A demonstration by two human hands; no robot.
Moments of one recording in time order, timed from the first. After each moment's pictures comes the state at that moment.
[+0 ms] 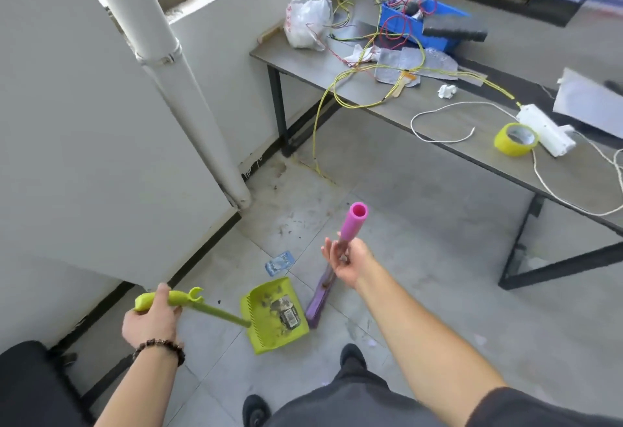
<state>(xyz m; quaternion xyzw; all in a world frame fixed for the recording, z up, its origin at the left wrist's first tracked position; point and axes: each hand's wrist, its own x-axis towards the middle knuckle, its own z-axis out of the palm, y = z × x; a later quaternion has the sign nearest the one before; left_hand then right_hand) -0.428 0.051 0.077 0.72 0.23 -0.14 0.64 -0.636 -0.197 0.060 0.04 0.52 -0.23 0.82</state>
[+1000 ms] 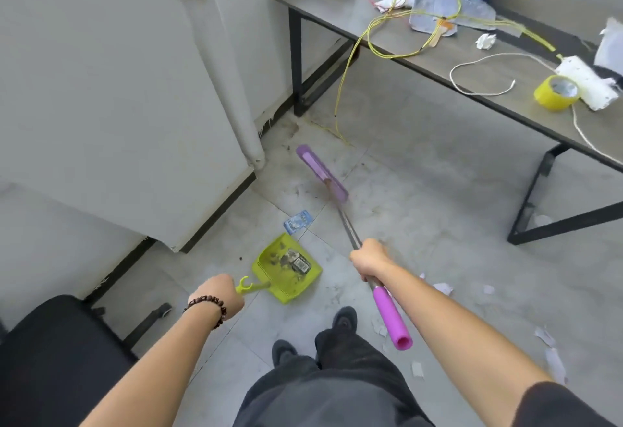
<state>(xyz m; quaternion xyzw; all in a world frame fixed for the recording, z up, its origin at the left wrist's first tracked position) -0.365 0.130 0.037 0.86 -0.31 -0.39 -0.14 -0.592 -0.062 0.025 -0.57 0.66 0.13 0.47</state>
